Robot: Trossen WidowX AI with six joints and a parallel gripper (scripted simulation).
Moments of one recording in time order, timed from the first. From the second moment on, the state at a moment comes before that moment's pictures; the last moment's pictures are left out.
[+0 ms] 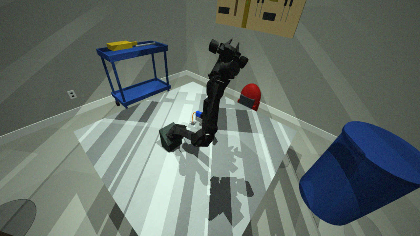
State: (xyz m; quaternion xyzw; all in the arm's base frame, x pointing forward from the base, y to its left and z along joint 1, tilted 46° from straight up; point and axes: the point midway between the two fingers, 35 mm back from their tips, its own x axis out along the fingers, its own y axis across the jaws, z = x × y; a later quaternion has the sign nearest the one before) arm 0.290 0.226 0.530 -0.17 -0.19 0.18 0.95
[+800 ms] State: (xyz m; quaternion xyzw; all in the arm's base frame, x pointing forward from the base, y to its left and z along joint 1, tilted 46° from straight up) arm 0.385 0.196 0.157 -0.54 0.36 0.20 0.73
